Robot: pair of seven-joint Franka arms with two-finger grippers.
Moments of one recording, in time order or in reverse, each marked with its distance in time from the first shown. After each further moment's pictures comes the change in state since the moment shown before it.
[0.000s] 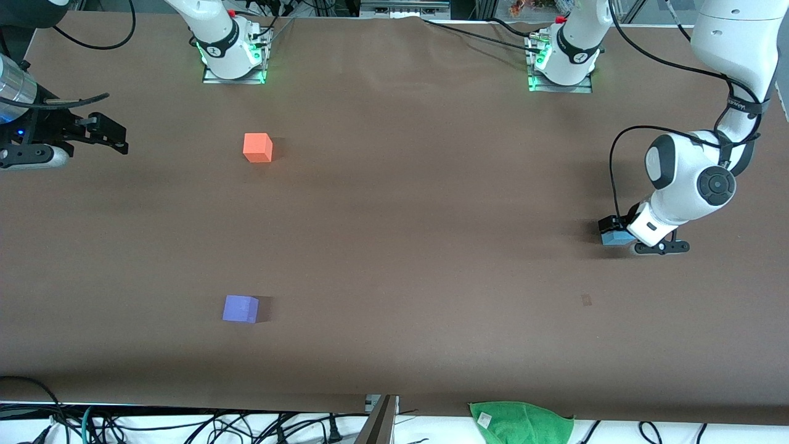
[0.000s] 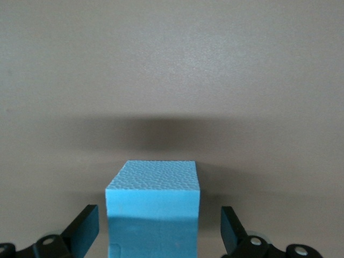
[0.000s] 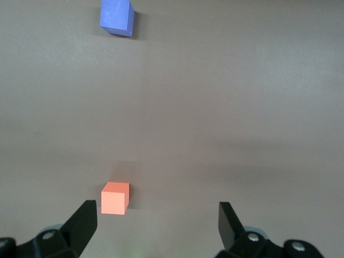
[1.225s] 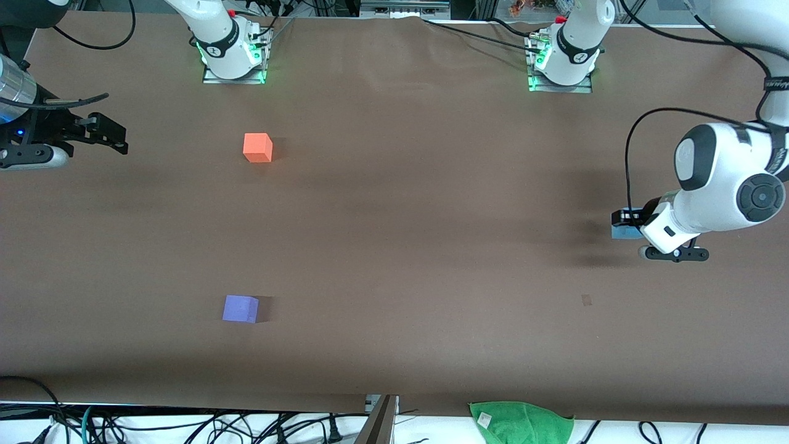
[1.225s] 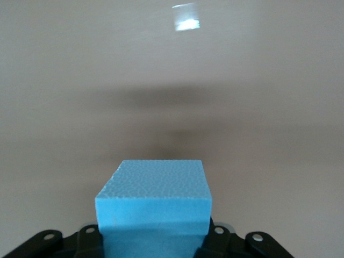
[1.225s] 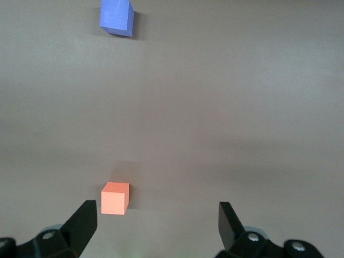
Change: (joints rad) left arm -0.008 -0.074 -0.143 0.357 0.000 -0.604 -0.029; right arm -0.001 0.000 0.000 0.000 0.000 0.000 0.000
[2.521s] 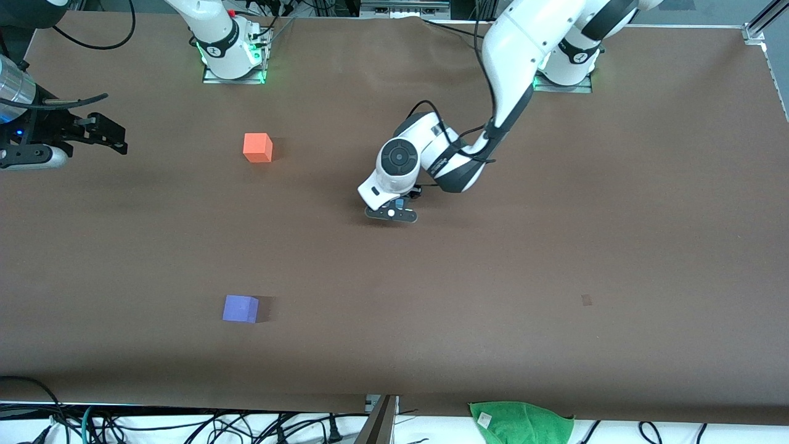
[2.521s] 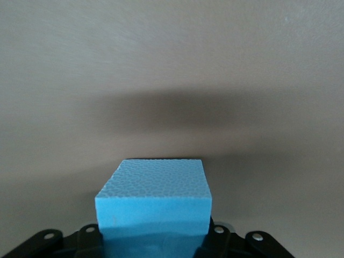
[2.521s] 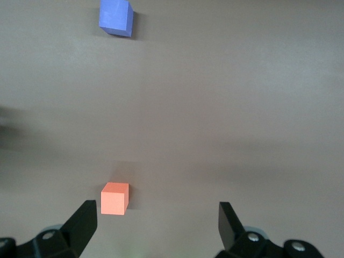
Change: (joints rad) left arm -0.749 0.522 -0.098 0.336 -0.052 0.336 -0.712; right arm -0.002 0.000 0.000 0.000 0.000 0.001 0.000
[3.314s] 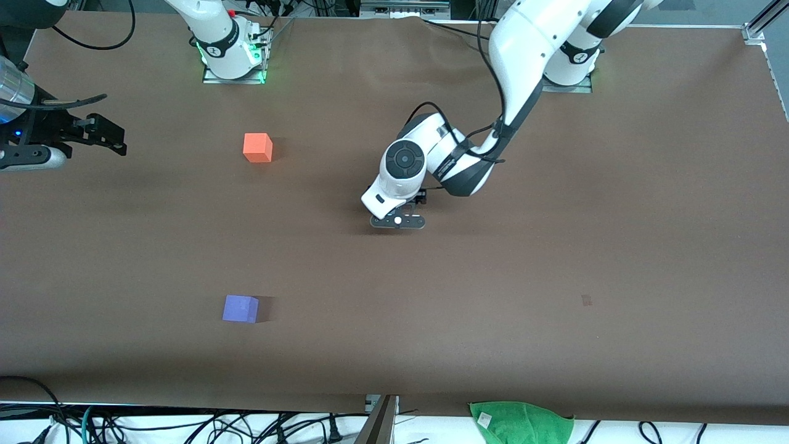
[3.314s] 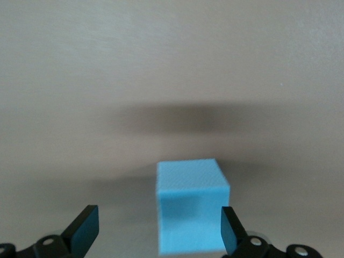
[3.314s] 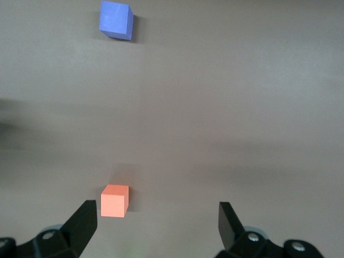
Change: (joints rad) left arm 0.044 -0.093 0.018 0.061 0.000 -0.175 -0.050; right arm 0.000 0.013 0.000 0.017 0.000 0.005 0.001
